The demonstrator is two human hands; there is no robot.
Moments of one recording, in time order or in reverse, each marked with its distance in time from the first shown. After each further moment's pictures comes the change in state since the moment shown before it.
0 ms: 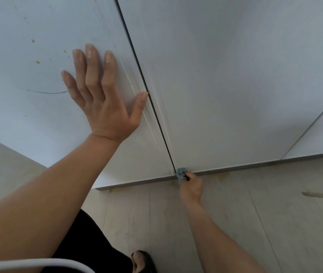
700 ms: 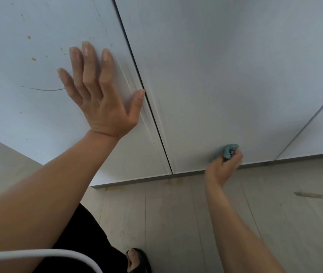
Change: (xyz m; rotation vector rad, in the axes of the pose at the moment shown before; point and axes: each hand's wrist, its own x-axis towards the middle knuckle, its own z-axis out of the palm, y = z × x) left_hand 0.001 0.003 0.002 0.018 -0.010 -0.038; right_hand 0.046 -0.051 -0.079 0.384 0.538 -0.232
